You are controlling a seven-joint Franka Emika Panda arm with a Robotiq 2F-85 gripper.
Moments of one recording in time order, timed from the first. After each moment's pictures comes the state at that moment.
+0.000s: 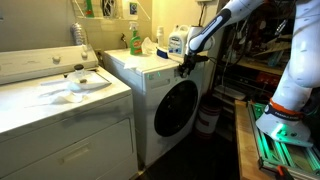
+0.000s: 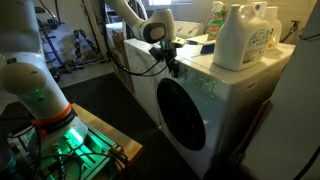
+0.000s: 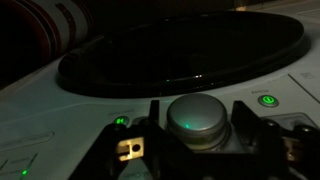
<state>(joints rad) -0.24 0.25 -0.14 -2.21 0.03 2.61 0.17</state>
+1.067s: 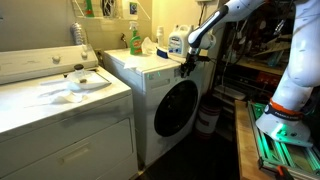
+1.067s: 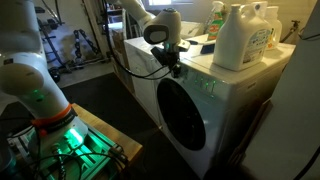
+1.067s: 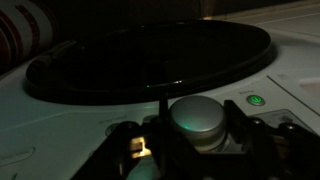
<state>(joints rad) -0.31 0.25 -0.13 -2.19 0.37 2.55 -0.19</state>
